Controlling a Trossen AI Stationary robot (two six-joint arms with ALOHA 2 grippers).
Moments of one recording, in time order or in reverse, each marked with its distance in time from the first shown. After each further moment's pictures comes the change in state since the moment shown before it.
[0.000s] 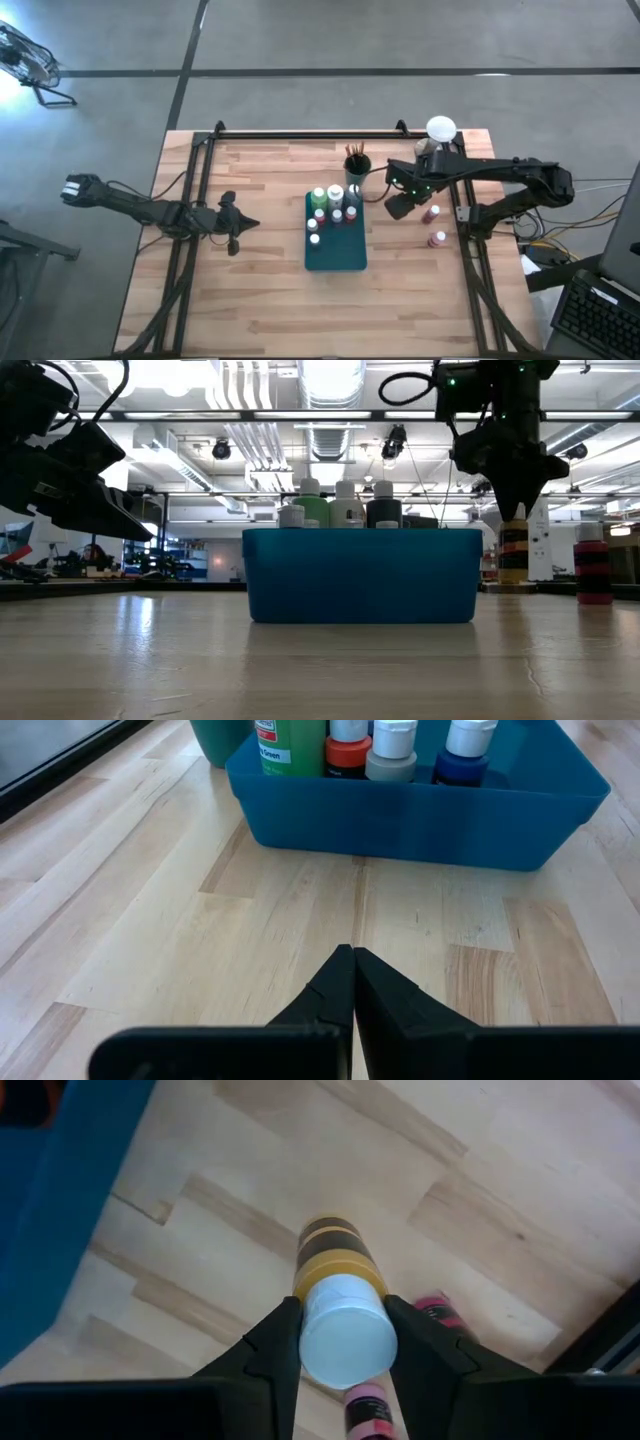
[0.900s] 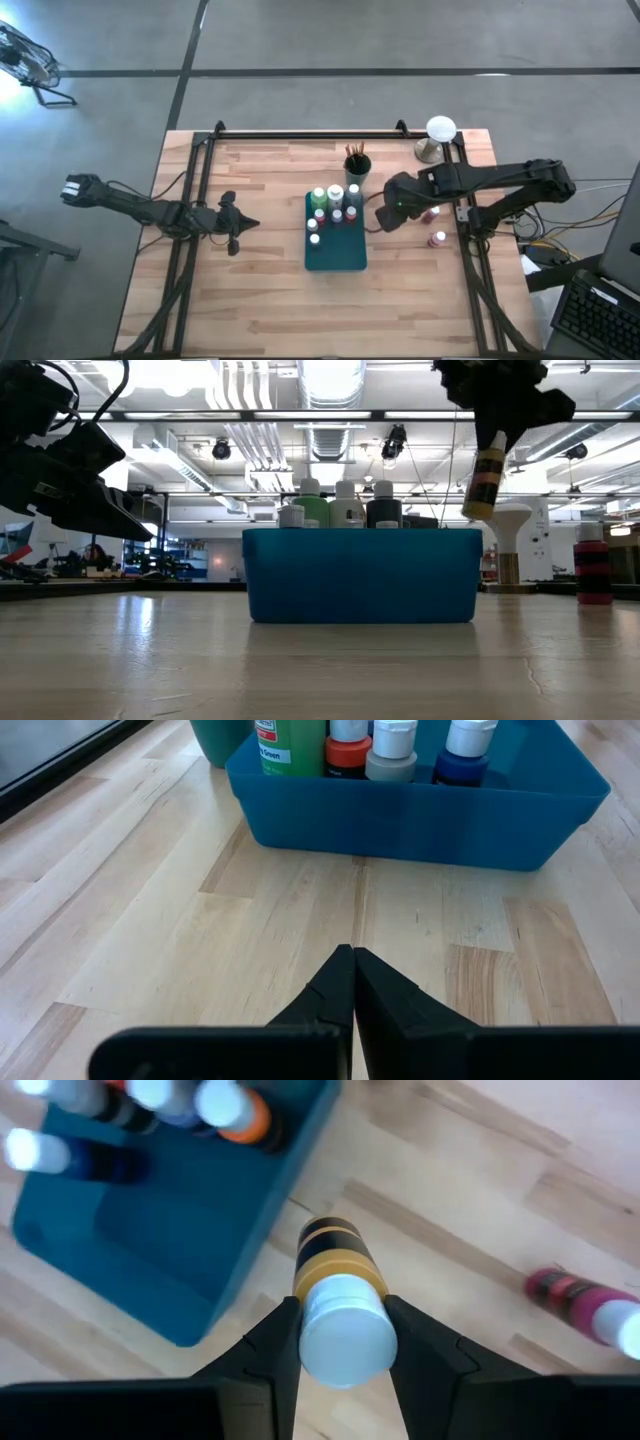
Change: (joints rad) left arm 0.000 0.000 0.000 0.000 0.000 0.000; right arm 0.308 0.011 0.251 -0.058 0.080 0.378
